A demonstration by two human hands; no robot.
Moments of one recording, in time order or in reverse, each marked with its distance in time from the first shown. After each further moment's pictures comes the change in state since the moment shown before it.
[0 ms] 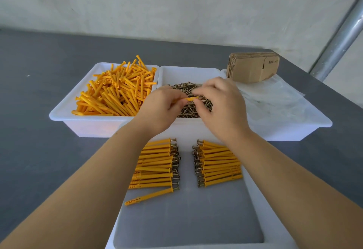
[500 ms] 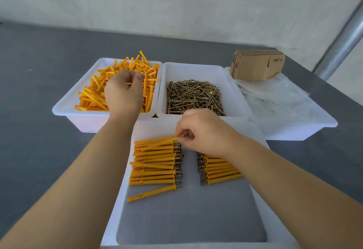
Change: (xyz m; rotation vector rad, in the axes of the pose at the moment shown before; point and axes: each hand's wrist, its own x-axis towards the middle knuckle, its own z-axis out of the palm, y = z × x) left_hand -0.005 -0.040 -0.022 -0.215 0.610 -0.572; right_hand -0.014 -0.021 0.012 0.099 -0.661 -0.220
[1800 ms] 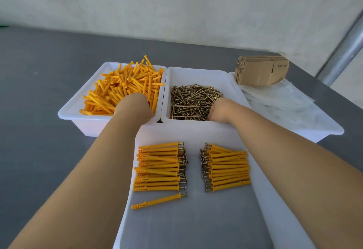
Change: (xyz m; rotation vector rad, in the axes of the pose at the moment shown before) left_hand 0.022 -0.008 0.005 0.959 -0.655 -0.109; right_hand 0.055 0.081 -0.015 -0.041 -0.301 0.812
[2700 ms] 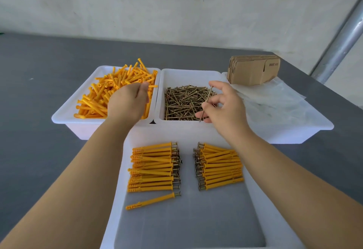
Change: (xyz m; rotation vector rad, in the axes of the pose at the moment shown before) left_hand -0.019 0.001 -0.001 -0.485 0.464 0.261; right_hand -0.070 0.002 0.023 1.019 0.552 -0.312
